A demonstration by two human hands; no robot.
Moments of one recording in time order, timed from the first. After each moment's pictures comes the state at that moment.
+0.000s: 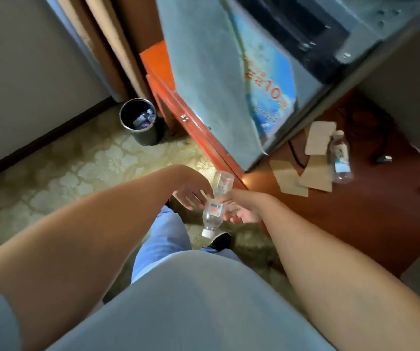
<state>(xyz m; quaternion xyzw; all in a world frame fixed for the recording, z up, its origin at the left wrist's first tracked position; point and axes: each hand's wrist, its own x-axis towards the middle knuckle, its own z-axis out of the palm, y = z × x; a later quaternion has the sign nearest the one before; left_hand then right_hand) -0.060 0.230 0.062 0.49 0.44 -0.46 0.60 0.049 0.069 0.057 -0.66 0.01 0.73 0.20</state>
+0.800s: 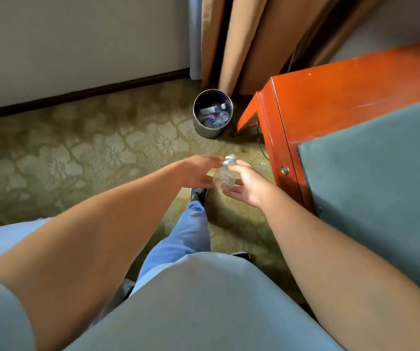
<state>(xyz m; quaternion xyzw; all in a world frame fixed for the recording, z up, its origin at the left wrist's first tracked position) -0.208 0.544 0.005 0.27 0.55 -0.08 0.79 -0.067 0.462 0.017 -0.67 0.03 0.70 0.26</state>
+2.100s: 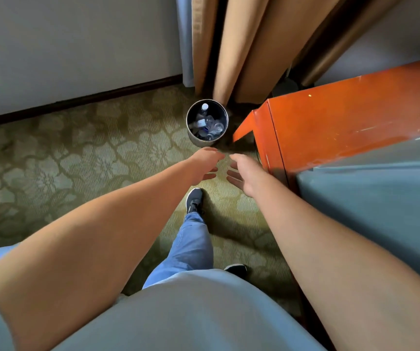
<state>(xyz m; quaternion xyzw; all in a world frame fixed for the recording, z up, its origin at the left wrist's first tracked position) -0.136 0.626 -0.012 0.30 0.64 -0.03 0.70 -0.023 0.569 -0.016 -0.74 0.05 0.62 0.26</state>
